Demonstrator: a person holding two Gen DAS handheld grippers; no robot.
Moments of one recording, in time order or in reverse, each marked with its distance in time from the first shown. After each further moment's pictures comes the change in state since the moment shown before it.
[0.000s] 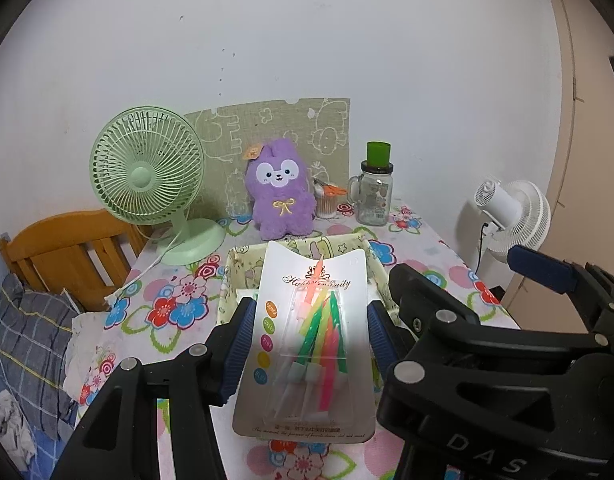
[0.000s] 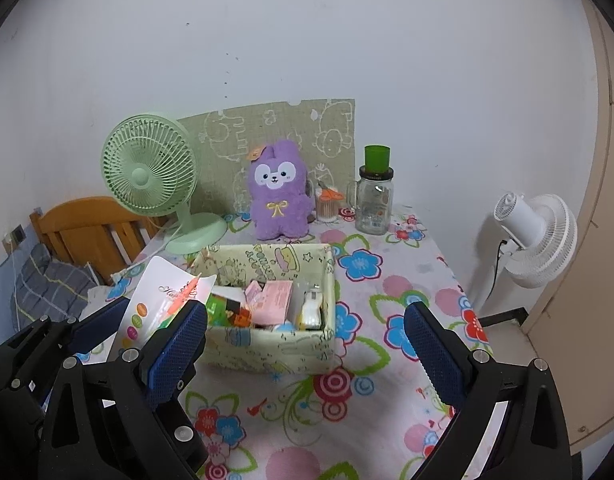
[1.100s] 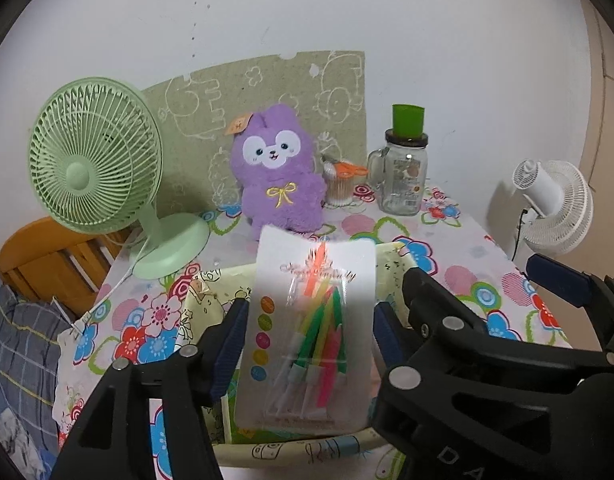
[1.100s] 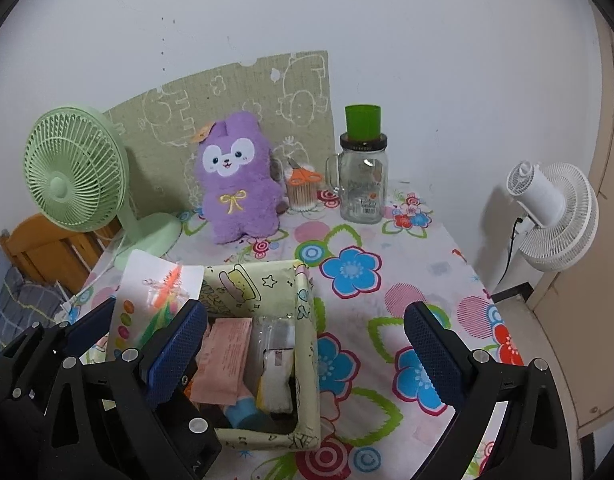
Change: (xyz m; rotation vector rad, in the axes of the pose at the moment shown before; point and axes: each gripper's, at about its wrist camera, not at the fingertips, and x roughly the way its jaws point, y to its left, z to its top) left arm 0.136 -0.002 0.030 0.027 0.103 0.048; right arm 0.135 -0.029 0.025 0.086 0.093 -0.055
